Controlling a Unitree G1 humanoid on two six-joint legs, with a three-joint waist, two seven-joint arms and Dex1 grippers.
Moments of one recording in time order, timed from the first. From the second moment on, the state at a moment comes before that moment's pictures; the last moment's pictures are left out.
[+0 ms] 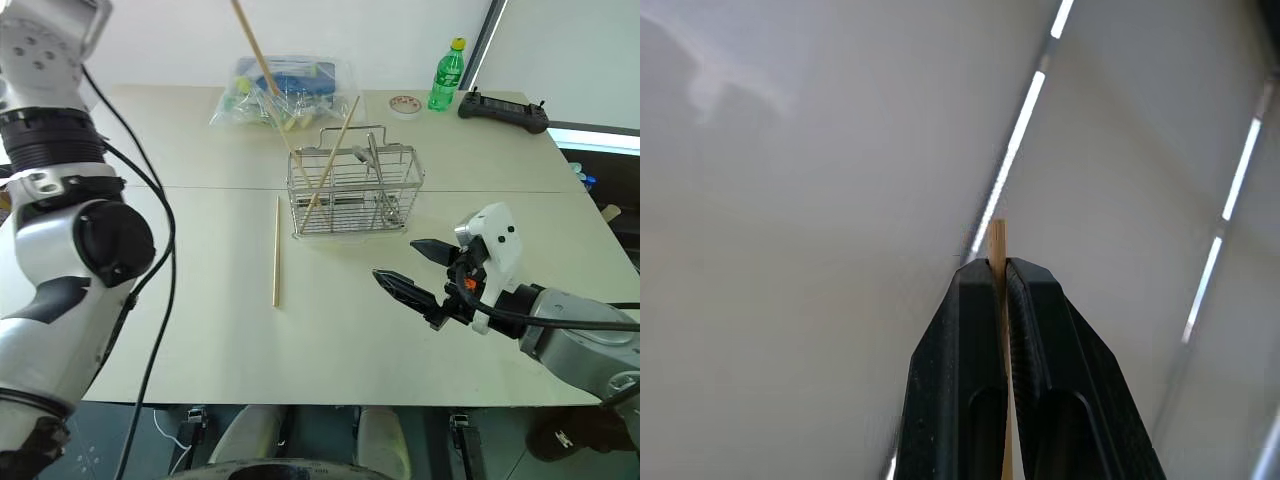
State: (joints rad) left arm -1.46 0.28 0.41 0.47 -0.59 0.56 -0.50; right arm 0.09 -0.95 -0.45 -0.79 1.38 0.90 0.17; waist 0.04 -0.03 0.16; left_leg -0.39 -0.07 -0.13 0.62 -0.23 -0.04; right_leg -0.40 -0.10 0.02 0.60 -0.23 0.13
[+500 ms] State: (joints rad) left arm -1.18 0.19 0.16 0.31 -0.48 0.44 -0.58; right arm 0.17 -0.94 -0.49 -0.84 1.42 0.82 0.08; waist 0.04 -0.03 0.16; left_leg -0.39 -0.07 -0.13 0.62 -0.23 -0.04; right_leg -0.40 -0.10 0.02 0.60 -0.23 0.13
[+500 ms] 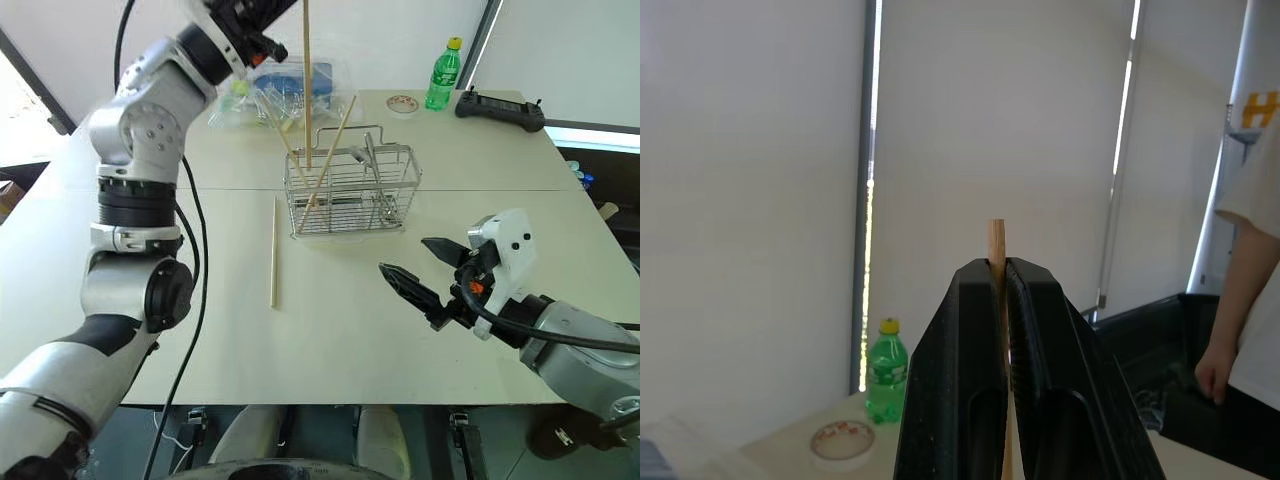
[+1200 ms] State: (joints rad) left arm -1.30 0.43 0.29 0.39 -0.58 0.68 -0.44; right arm 0.09 -0.96 -0.45 -0.78 1.43 0.80 0.09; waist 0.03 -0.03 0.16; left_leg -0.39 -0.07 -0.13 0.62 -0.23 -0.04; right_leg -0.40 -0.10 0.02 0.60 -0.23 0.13
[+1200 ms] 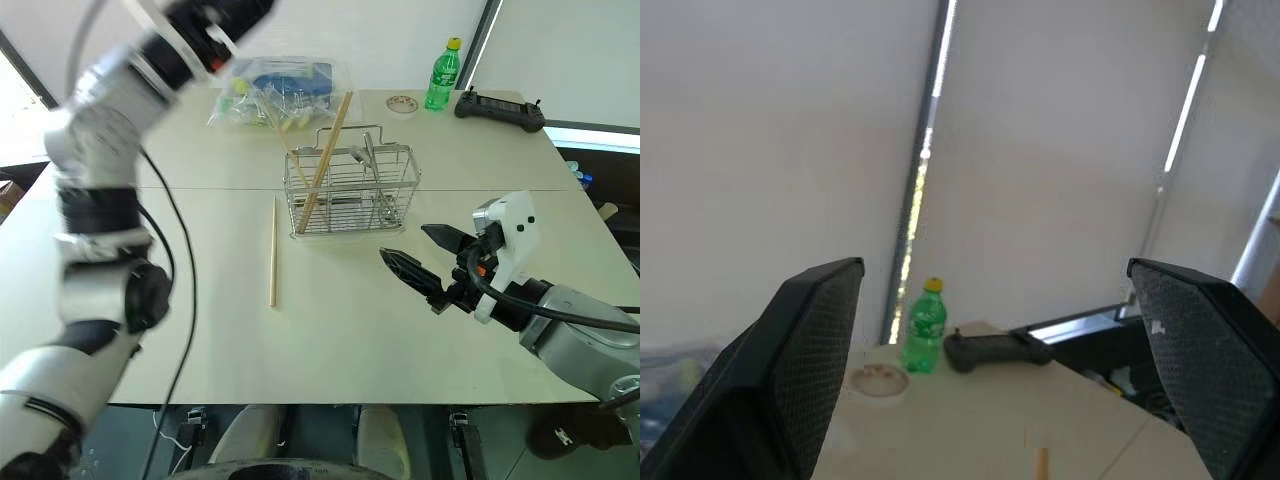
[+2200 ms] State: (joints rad) left arm -1.22 0.23 0.17 0.83 -0.26 1.28 -0.06; right arm 0.08 -0.87 -0.32 -0.81 1.36 0.79 0.03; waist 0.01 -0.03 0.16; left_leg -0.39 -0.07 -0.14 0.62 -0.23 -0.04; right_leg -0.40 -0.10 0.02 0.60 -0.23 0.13
